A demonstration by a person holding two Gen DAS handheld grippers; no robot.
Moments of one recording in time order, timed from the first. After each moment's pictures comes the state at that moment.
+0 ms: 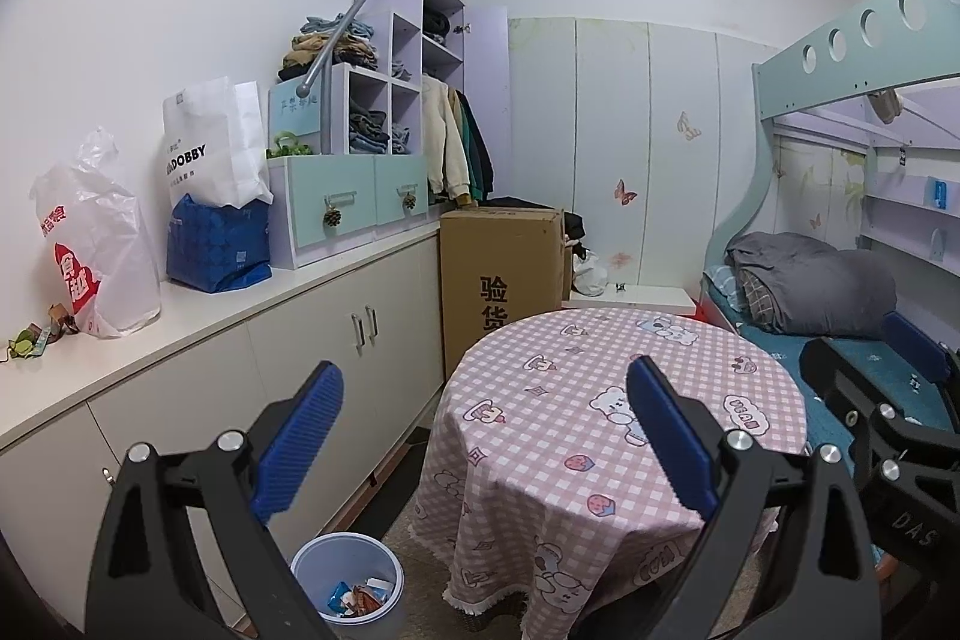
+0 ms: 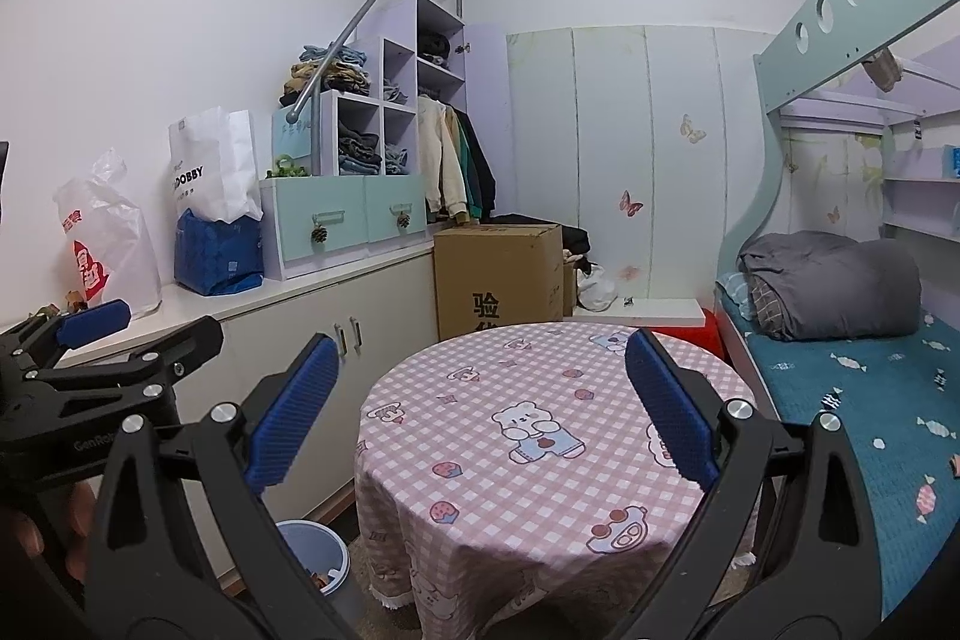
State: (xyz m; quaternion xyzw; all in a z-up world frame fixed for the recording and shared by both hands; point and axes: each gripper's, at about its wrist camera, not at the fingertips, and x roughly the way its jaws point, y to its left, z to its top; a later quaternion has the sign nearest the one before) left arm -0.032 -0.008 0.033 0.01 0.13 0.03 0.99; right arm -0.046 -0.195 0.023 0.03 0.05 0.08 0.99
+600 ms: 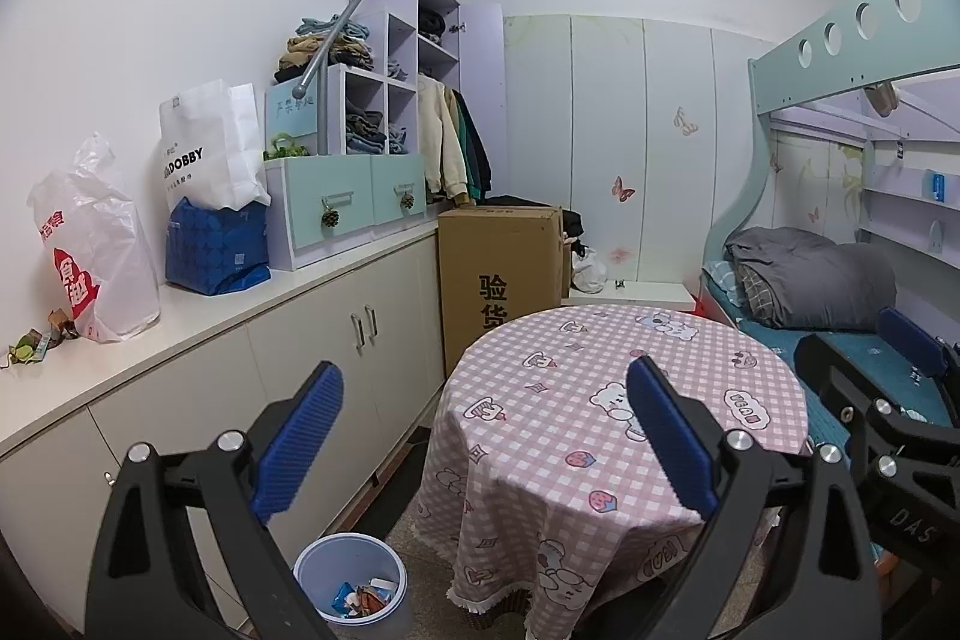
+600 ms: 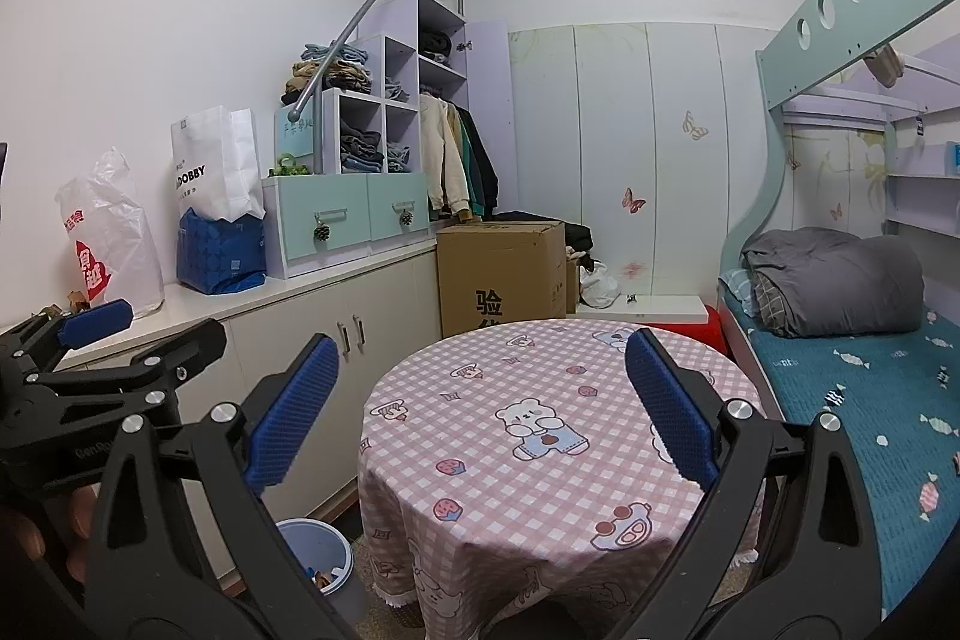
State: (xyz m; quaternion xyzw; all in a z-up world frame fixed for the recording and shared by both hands) left arm -0.033 -0.007 0.032 0.01 0.13 0.03 0.99; right arm -0.045 -0.194 0.021 0.03 0.06 0.09 0.99
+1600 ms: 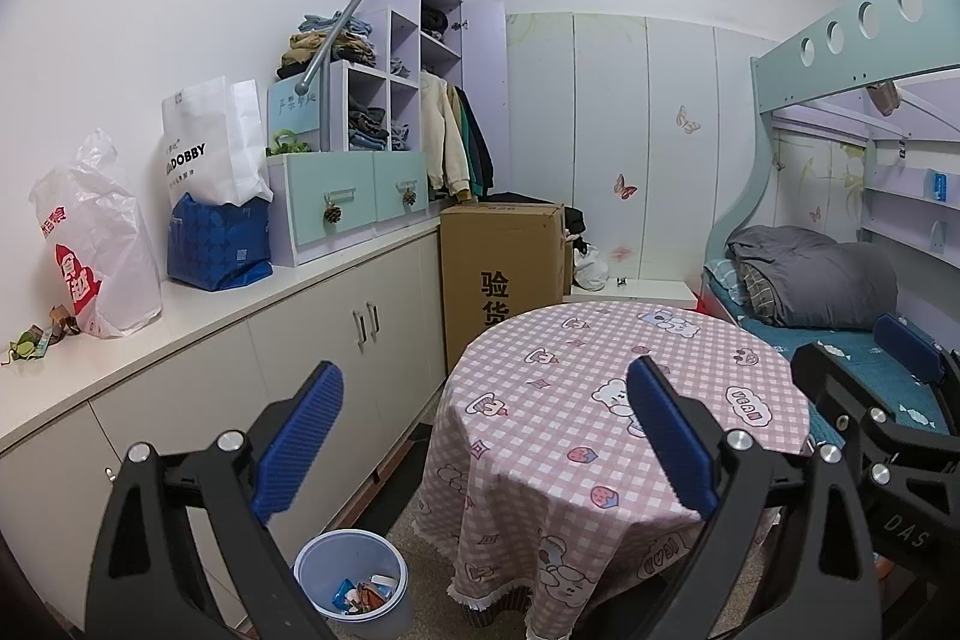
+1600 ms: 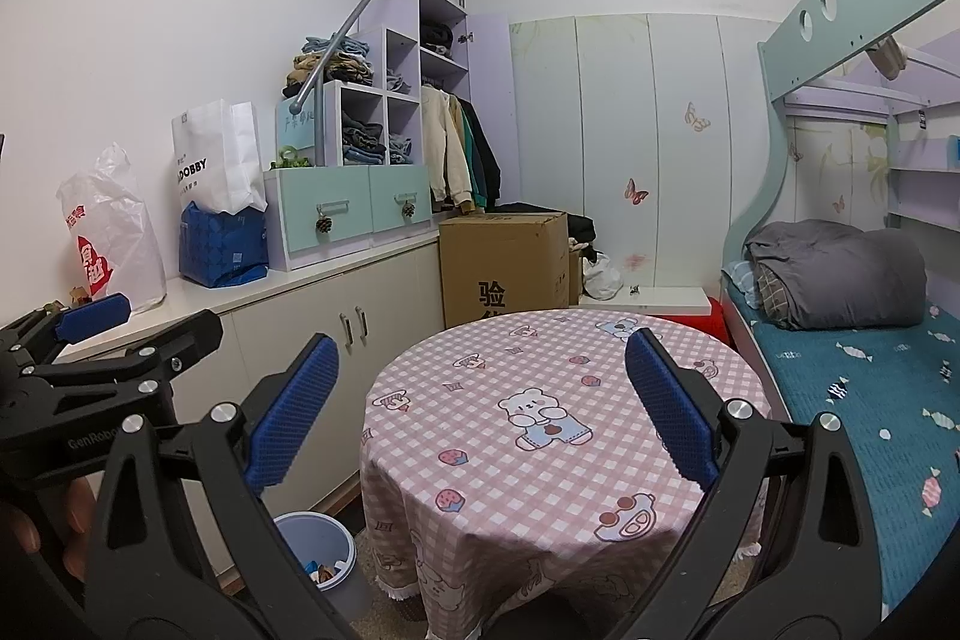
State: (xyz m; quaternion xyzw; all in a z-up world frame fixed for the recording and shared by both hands) left arm -0.034 -0.005 0.031 0.01 0.13 0.03 0.99; right arm -0.046 -0.195 0.011 0.03 0.06 0.09 0.99
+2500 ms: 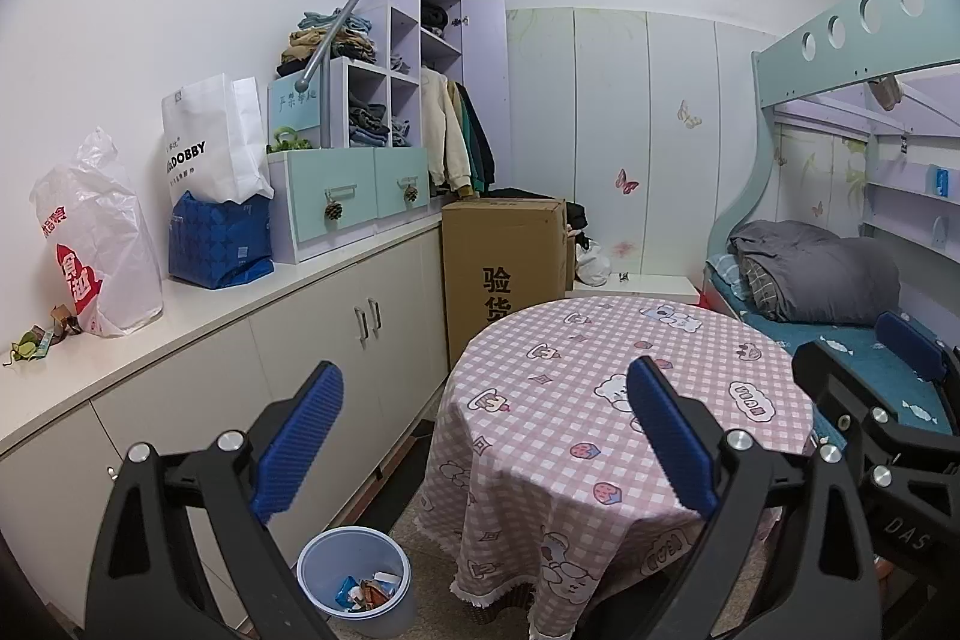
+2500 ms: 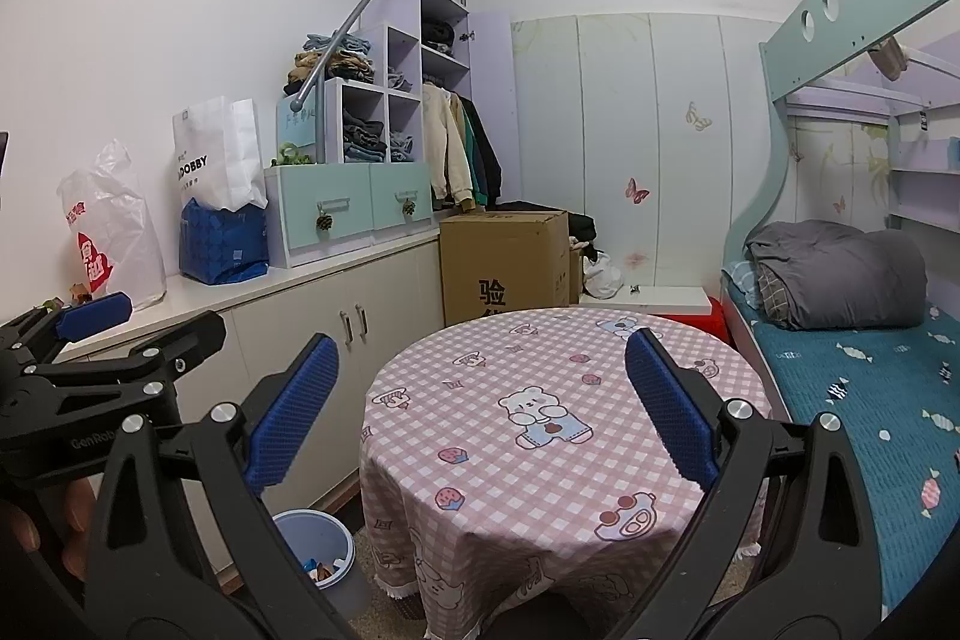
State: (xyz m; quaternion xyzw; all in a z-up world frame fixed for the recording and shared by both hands) left arm -0.036 -0.003 0.027 0.01 0.13 0.03 0.99; right arm -0.047 -0.194 0.010 0.03 0.07 0.09 0.99
